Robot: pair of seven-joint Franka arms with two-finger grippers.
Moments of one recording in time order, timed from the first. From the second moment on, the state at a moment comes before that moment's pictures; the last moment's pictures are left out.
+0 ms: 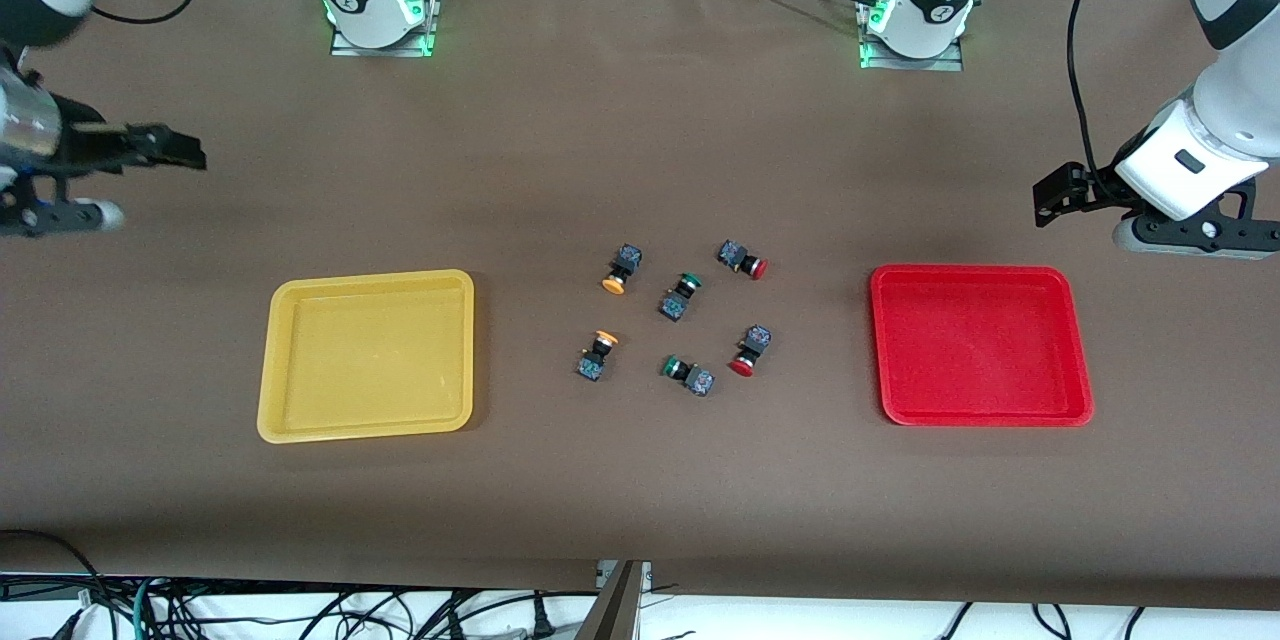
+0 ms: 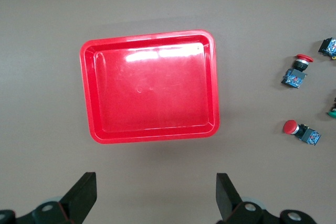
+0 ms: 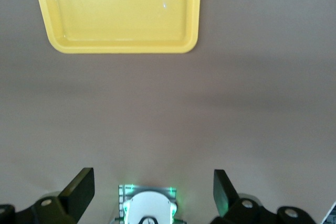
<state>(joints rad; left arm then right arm) -0.07 0.08 0.00 -1.65 0.04 1.71 0.00 0.09 0.22 -0.09 -1.49 -0.03 1.40 -0.08</state>
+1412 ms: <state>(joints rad) -0.44 0.78 -0.02 -1.44 -0.07 2.29 -0.12 0.62 0.72 -0.07 -1.49 0.25 2.10 0.91</state>
